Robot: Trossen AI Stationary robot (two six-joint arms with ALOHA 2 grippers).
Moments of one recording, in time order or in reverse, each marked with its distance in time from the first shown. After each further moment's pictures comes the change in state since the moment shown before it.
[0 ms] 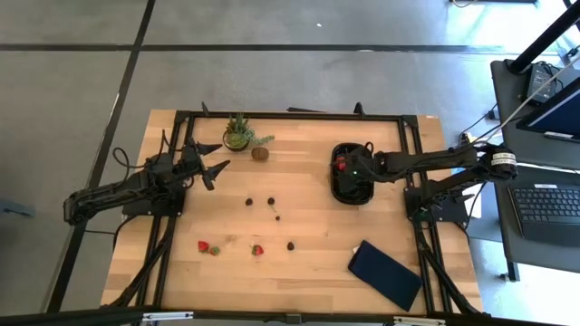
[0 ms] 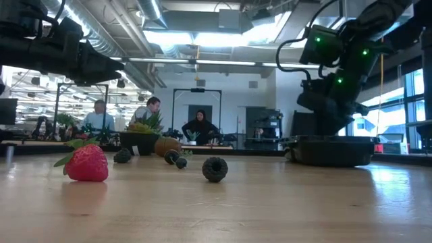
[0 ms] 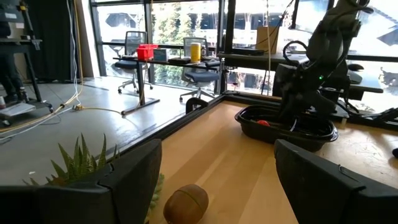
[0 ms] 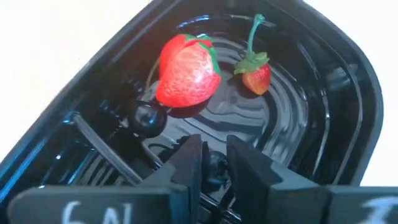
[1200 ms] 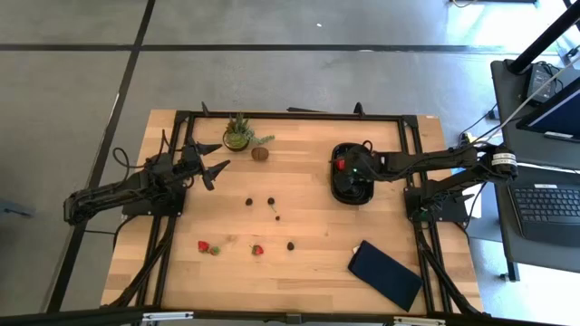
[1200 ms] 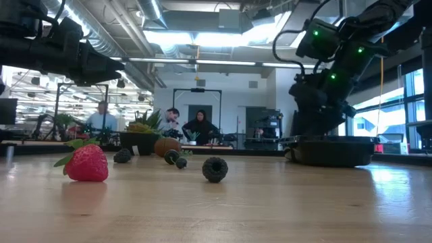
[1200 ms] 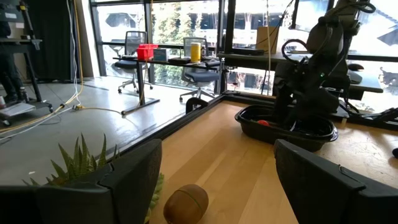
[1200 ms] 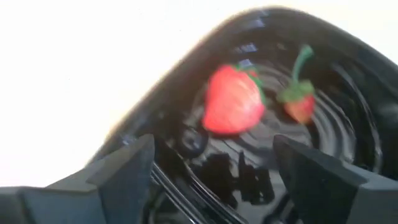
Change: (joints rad) left arm 0.000 0.000 0.000 0.000 0.000 0.000; right arm -0.004 -0.003 -0.005 0.152 -0.061 -0.062
